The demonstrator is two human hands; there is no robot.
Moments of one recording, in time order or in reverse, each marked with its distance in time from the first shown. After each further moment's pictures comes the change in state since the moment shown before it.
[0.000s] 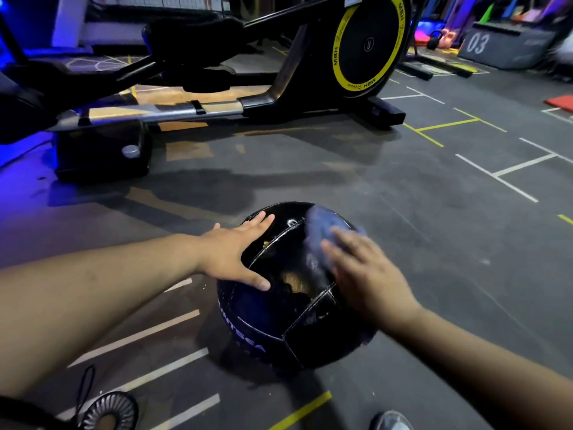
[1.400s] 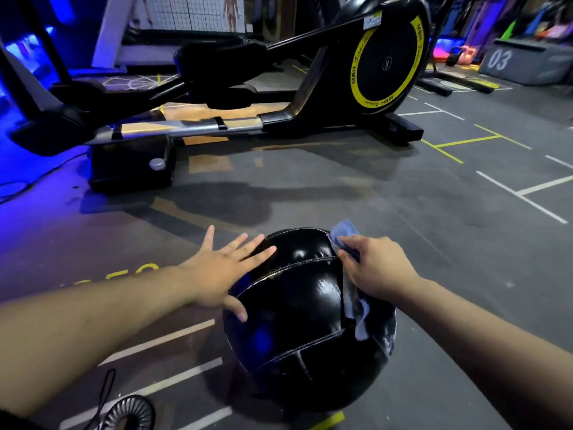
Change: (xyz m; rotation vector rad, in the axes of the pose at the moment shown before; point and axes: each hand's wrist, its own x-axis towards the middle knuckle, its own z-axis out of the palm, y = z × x) left_hand -0.036 -0.023 0.014 0.431 0.087 -0.009; right_hand 0.064 -0.011 -0.036 0.093 -0.298 0.407
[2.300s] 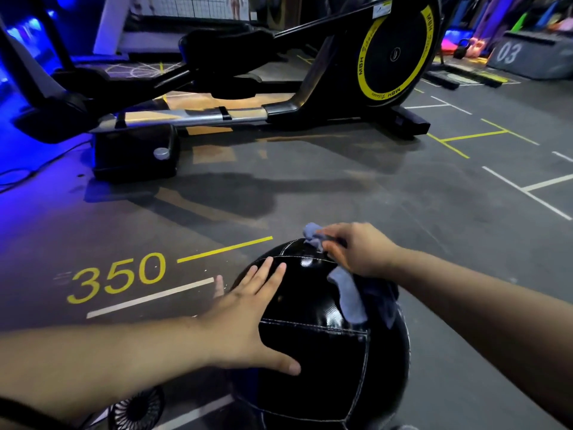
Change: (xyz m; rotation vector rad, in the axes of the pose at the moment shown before) left_hand -0.053 0.076 0.018 -0.511 0.012 -0.145; right_hand 0.027 -0.021 0.004 0.138 -0.195 -0.221
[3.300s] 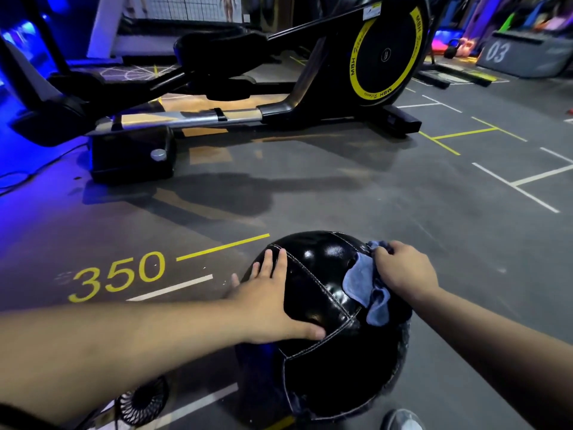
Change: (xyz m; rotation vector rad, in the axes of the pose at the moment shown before) left_hand 0.011 0.042 -0.006 -0.087 -0.025 -0.146; right_hand -0.066 0.021 0.009 0.200 0.247 0.800
